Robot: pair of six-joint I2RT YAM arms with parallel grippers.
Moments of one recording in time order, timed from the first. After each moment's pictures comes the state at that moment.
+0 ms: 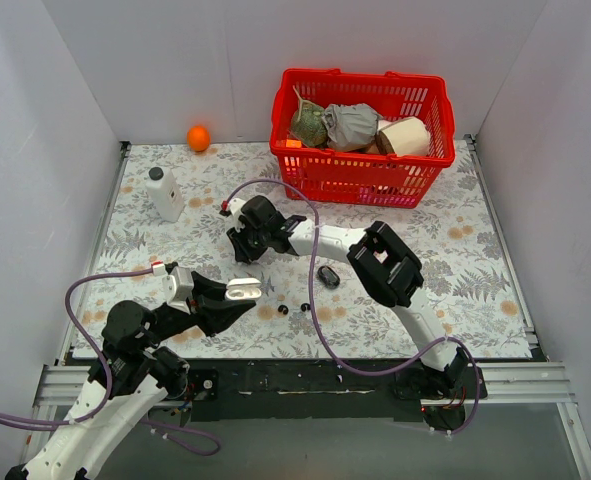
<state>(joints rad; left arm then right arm) -0.61 0.15 0.44 -0.09 0.54 -0.29 0.94 2.28 1.70 -0.16 -0.24 0.09</state>
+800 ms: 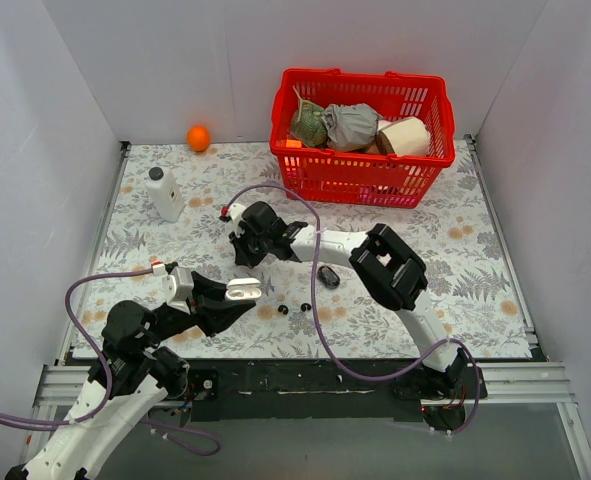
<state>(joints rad) -0.61 0.15 0.44 -0.09 0.54 -0.29 0.96 2.24 1.61 -0.09 -0.25 0.11</state>
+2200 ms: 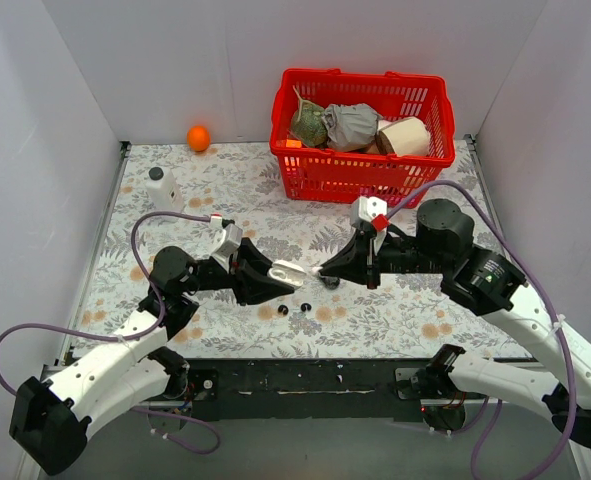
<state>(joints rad) -0.61 0.81 0.50 0.58 0.93 -0.47 0.86 0.91 1.16 -0.48 -0.60 -0.08</state>
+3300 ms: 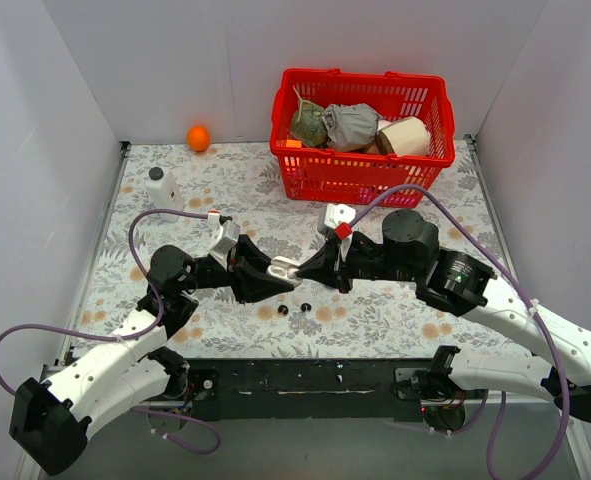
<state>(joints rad) -0.61 0.82 0.53 0.60 0.93 -0.51 1.06 1.00 1.15 -0.37 -0.36 -0.05</state>
